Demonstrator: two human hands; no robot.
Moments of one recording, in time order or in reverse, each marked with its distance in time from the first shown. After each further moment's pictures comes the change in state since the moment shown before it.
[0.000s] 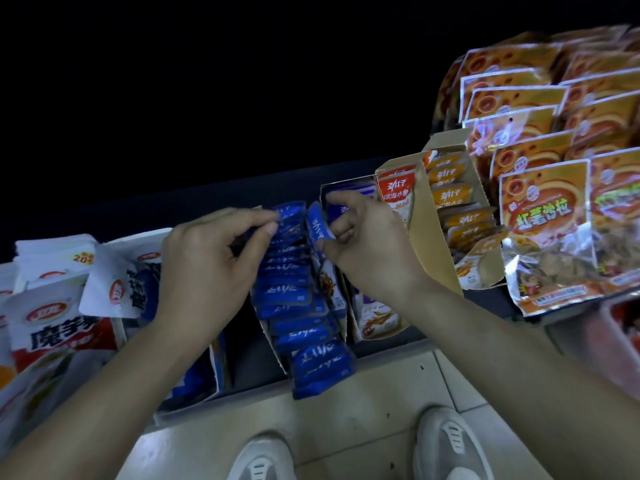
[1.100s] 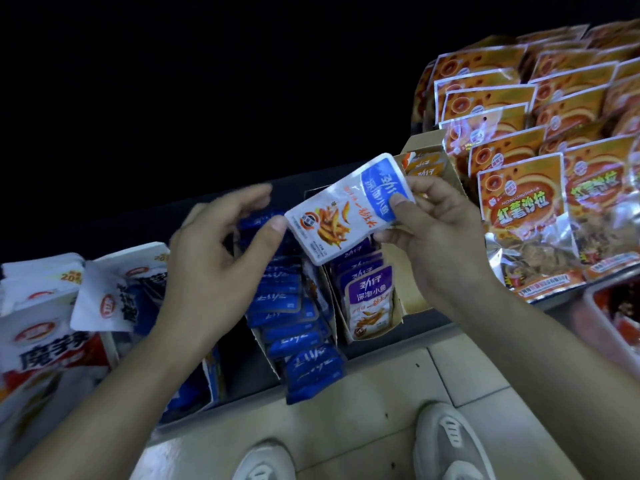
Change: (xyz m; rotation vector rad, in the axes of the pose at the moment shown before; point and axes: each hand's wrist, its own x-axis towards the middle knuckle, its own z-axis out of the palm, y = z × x) left_hand 0.008 0.017 0.005 -0.170 -0.069 -0.122; right_hand -0.024 0.012 -0.055 0.930 0.256 0.172
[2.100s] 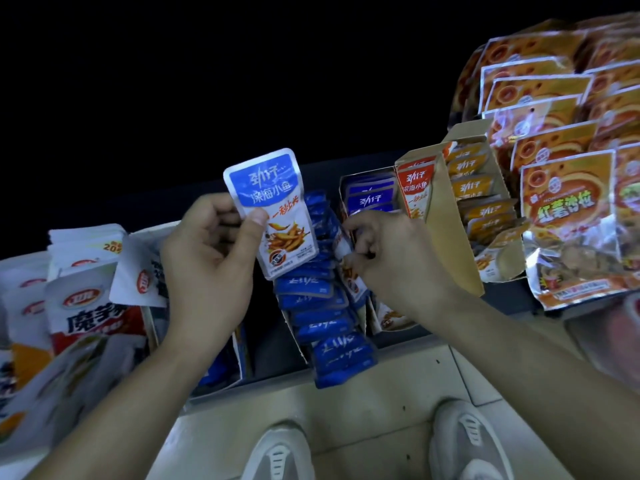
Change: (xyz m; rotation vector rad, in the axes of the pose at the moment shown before) left_hand -0.022 -0.024 -0.010 -0.285 0.249 -0.141; right_hand -0.007 0.037 0.039 -1.178 -0.315 -0.242
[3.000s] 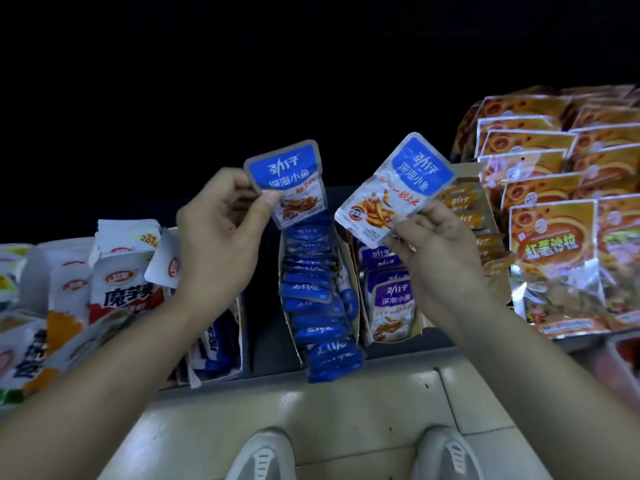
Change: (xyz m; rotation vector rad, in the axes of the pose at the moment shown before) left_hand 0.018 0.023 -0.009 0.098 -0.047 0.307; right_hand -0.005 -0.004 -0.034 1.164 0.238 0.279
